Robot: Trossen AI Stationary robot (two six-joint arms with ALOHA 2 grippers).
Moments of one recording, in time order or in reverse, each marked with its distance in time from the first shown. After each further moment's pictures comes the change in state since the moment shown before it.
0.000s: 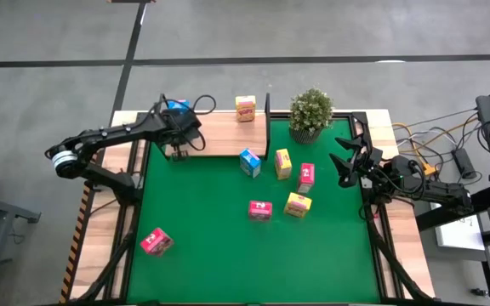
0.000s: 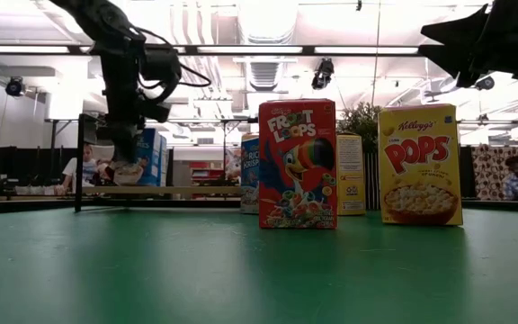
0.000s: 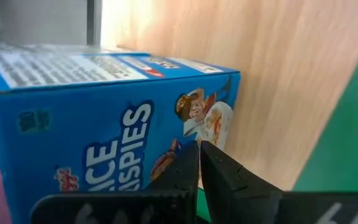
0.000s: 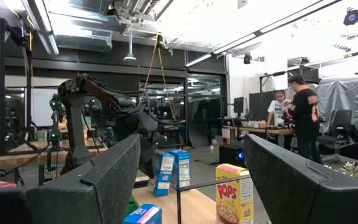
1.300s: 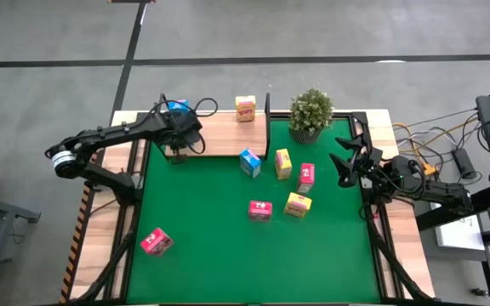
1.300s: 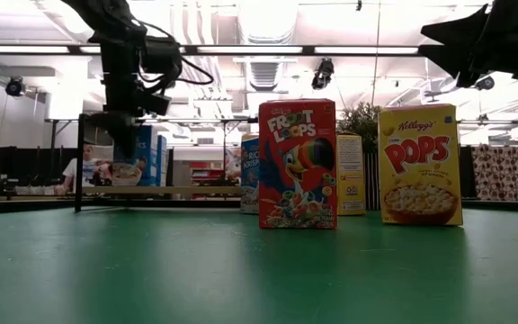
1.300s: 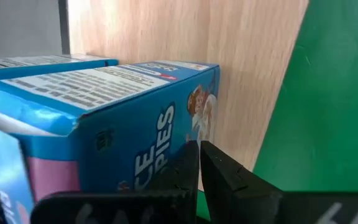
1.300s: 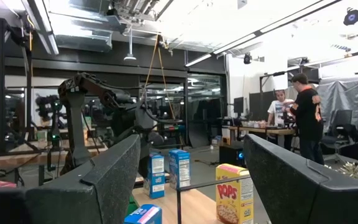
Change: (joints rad) left arm -0.042 -0.003 0.053 -0.117 0.078 -0.013; right arm 0.000 0.000 0.000 0.000 0.000 0.000
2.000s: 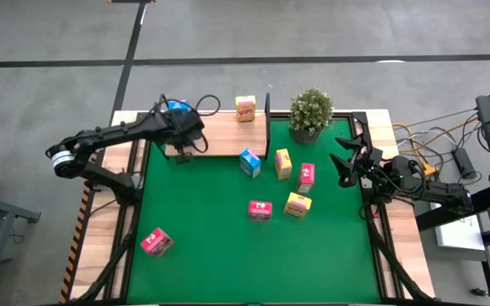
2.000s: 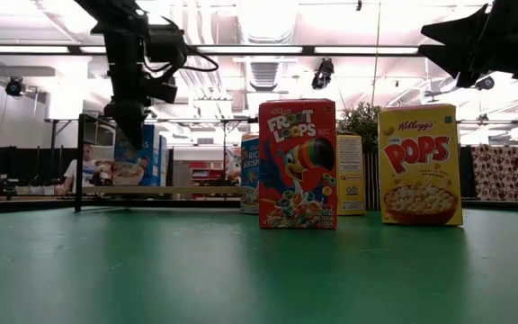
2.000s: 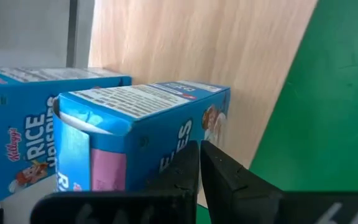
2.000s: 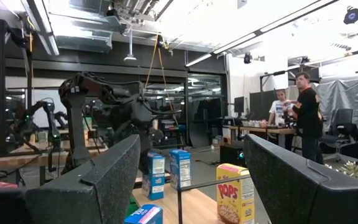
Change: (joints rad) left arm -0.037 0.000 0.058 -0.015 0.000 -0.119; right arm 0.000 0.000 0.000 0.000 0.000 0.008
